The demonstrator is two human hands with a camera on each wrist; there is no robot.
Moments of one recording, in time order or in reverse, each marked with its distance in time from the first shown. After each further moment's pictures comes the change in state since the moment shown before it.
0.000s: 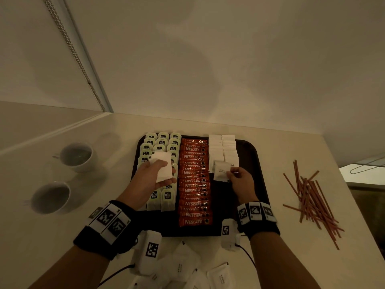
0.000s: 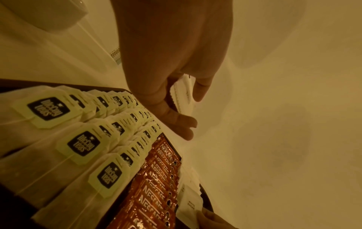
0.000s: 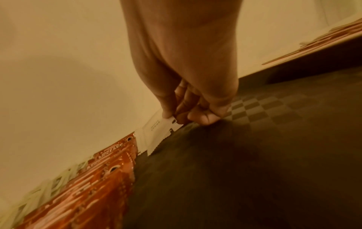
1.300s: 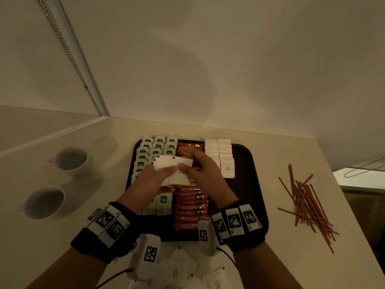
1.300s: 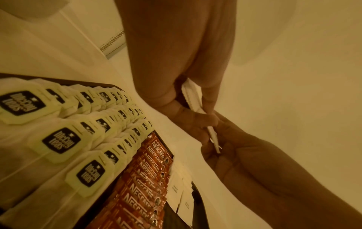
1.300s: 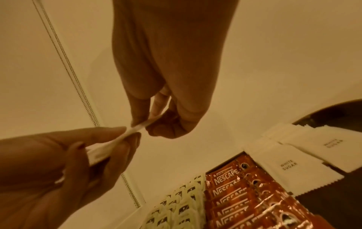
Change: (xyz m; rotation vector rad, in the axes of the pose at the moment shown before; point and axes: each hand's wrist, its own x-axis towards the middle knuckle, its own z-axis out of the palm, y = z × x) left_hand -0.013 0.003 0.012 0.159 -0.135 0.065; right_hand -0.077 -0.103 0.031 0.133 -0.492 -0.504
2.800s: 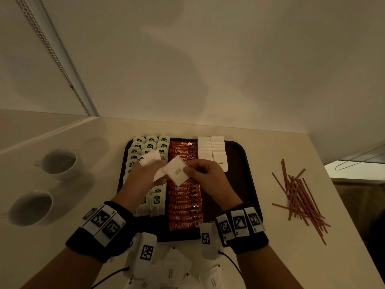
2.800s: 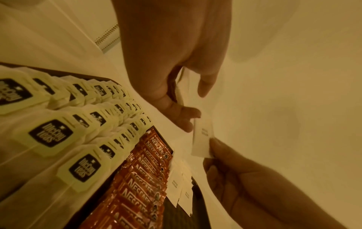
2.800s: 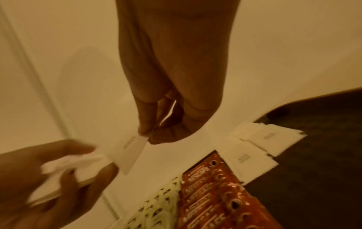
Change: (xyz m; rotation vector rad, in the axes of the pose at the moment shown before) left_hand 0.019 -0.003 0.005 -0.054 0.136 0.066; right_hand -0.010 0.029 -0.023 0.072 0.068 0.166
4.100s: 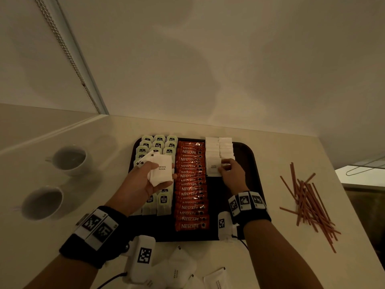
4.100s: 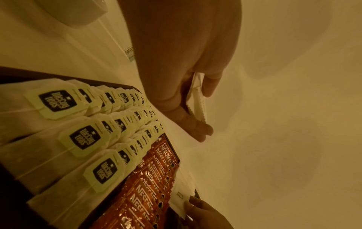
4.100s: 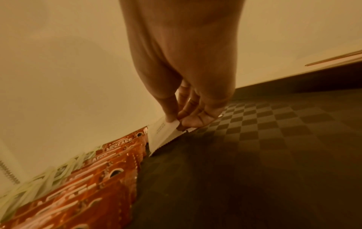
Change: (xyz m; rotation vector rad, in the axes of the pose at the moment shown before) left_hand -0.008 0.004 -0.023 -0.365 -0.102 -0.190; right_hand 0.048 0.062 -0.043 -0.356 0.383 0.216
